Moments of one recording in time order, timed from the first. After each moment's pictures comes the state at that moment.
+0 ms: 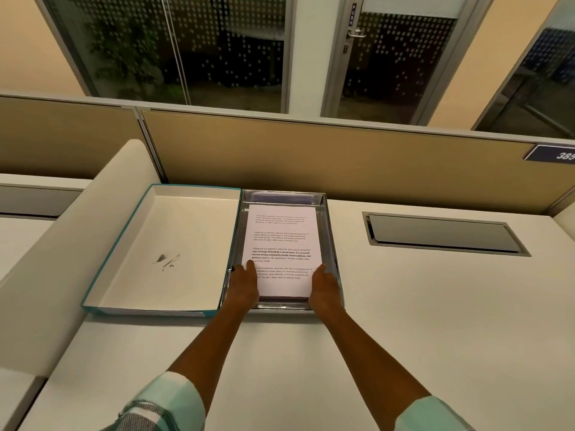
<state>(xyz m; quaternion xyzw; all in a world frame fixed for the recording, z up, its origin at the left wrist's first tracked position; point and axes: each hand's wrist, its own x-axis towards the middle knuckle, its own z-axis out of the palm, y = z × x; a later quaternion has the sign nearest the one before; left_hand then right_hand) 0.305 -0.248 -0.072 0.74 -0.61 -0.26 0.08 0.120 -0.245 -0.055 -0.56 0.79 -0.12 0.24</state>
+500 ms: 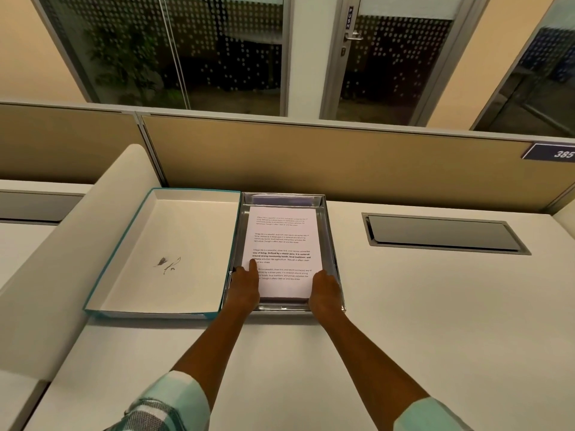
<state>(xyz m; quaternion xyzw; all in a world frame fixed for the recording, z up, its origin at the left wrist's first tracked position) 0.302 -0.251 -0.072 0.75 -0.59 -0.25 0.14 0.126 -0.230 -0.033 -0.57 0.78 -0.10 0.24</state>
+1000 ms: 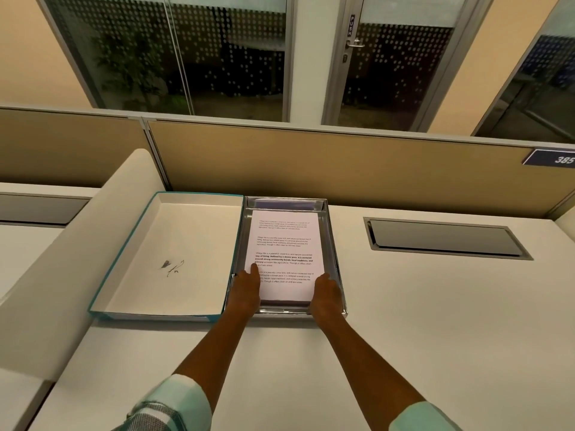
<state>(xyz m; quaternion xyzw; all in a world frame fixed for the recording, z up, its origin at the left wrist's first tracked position) 0.304 -0.242 -0.061 0.74 -0.61 -0.23 0.15 0.129 -0.229 -0.025 -0.49 0.80 -0.15 0.32</state>
